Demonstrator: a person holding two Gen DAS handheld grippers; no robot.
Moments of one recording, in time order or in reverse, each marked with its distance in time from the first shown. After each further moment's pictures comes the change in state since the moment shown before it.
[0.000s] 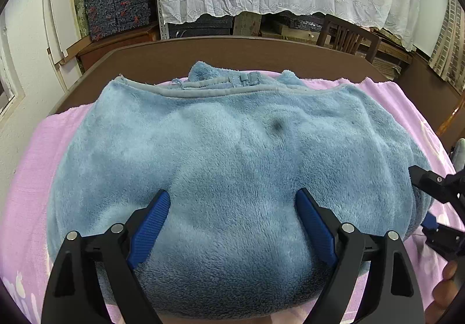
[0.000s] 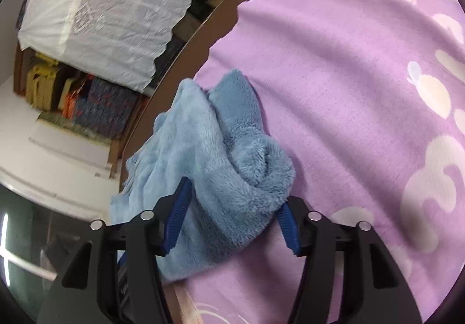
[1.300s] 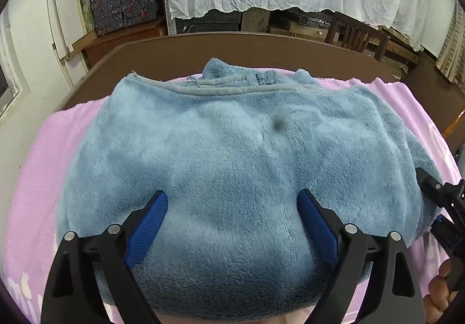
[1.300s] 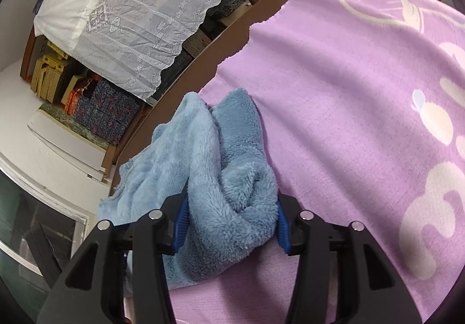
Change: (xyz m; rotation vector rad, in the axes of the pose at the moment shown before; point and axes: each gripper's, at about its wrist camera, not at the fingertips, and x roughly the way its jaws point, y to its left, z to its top) left arm 0.000 0.006 0.002 -0.013 0.027 0.034; right arm 0.006 -0.002 0.001 -0.132 -0.104 -0.008
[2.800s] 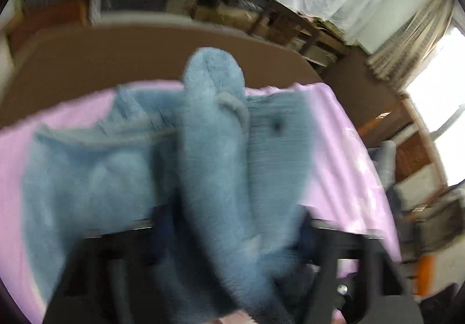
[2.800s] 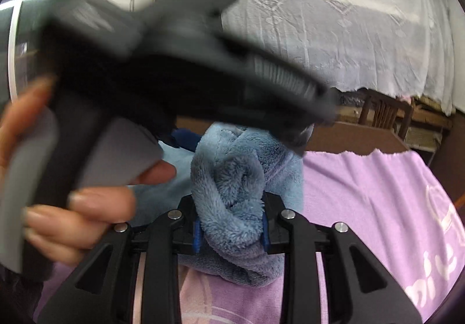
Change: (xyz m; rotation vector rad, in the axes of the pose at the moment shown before) left arm -0.004 0.000 0.059 -0.025 0.200 -0.566; right arm -0.031 0.158 -0.109 -0.935 -0.179 0.041
